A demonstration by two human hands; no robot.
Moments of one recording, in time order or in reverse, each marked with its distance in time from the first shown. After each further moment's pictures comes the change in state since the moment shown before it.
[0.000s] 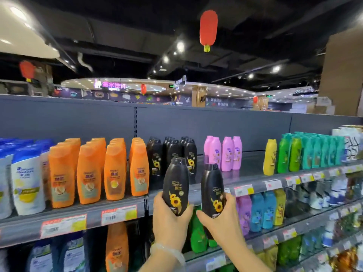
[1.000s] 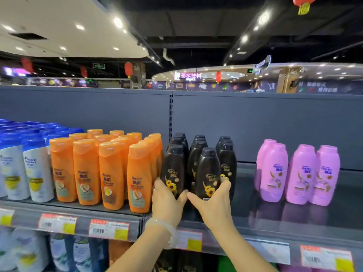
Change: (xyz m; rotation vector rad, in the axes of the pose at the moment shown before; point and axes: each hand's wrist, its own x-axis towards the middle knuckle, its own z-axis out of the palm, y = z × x) left_hand 0.161 -0.046 0.072 0.544 0.367 -0.158; right_hand 0.196 0.031 0.109 0.265 -0.390 -0.202
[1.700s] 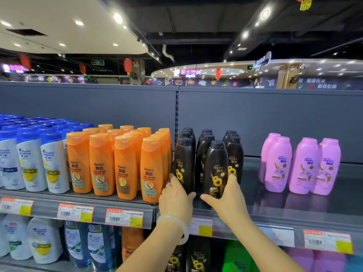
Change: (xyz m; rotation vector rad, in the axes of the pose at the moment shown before) left_hand -0.017 -0.006 -0.016 0.433 -0.093 0.125; right_hand -0.014 -0.002 -0.011 -0.369 -0.047 0.008
